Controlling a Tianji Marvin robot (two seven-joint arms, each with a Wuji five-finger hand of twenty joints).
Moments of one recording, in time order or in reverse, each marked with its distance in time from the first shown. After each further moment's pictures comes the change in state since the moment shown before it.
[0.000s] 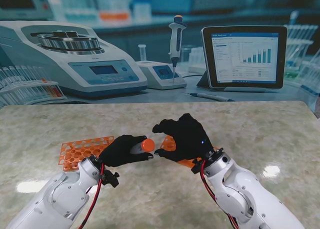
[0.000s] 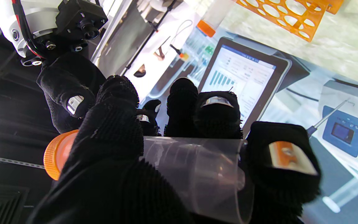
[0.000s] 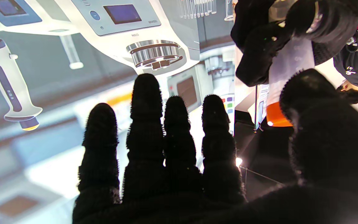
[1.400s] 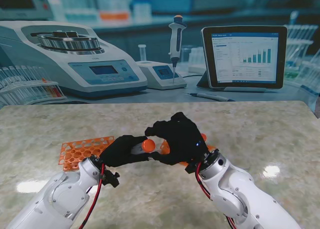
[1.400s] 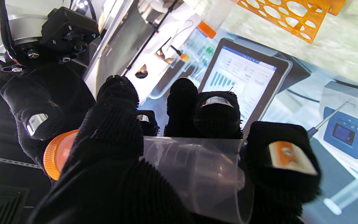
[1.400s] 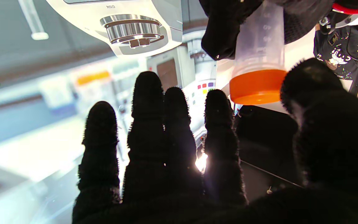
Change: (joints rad) left arm -0.002 0.000 0.003 0.000 -0.002 0.000 -0.004; right arm 0.029 0.006 -0.055 -0.002 -0.068 -0.030 -0.114; left_hand 0.000 0.000 -0.002 0.000 0.000 0.000 0.000 0.000 0.000 0.000 0.000 0.000 0.000 0.000 0.000 0.000 0.000 -0.002 0.000 0.000; right_hand -0.010 -0.097 0.085 0.000 0.032 -0.034 0.096 0.064 0.083 0.010 0.092 0.055 0.027 -0.013 0.014 0.000 0.028 0.001 -0.011 0.000
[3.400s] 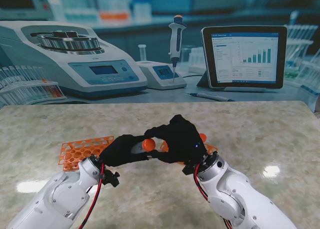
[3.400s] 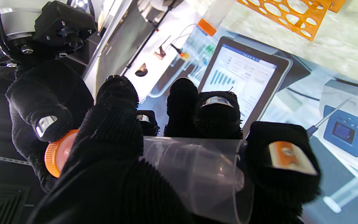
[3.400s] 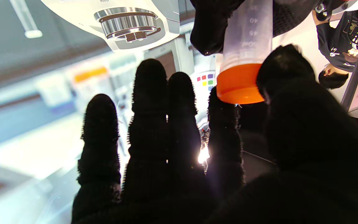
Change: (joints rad) left arm -0.001 -0.001 -0.001 0.001 0.000 0.000 0.006; right arm 0.000 -0.009 -0.022 0.015 0.021 0.002 -0.048; left_hand 0.000 0.000 -0.003 0.000 0.000 -0.001 0.000 0.000 0.000 0.000 0.000 0.000 0.000 0.000 0.000 0.000 0.000 -0.002 0.000 0.000; right_hand 0.212 -0.001 -0.142 -0.111 -0.001 -0.046 0.227 -0.212 0.189 -0.048 0.042 0.111 0.158 -0.027 0.039 0.001 0.117 -0.008 0.038 -0.012
